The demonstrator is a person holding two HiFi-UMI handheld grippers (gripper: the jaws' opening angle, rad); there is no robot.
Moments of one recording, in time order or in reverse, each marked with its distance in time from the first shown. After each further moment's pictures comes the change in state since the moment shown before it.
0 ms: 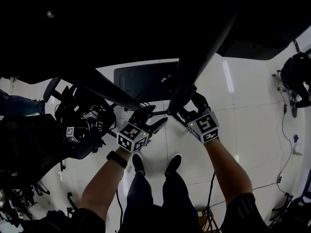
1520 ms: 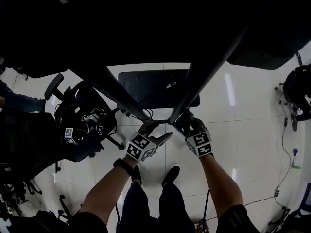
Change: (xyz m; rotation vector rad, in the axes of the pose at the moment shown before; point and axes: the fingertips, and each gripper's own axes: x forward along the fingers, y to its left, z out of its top) left arm 0.019 -0.004 -0.073 -0.015 0.085 0.004; right arm 0.005 0.016 -0.134 0.078 0.195 -0.044
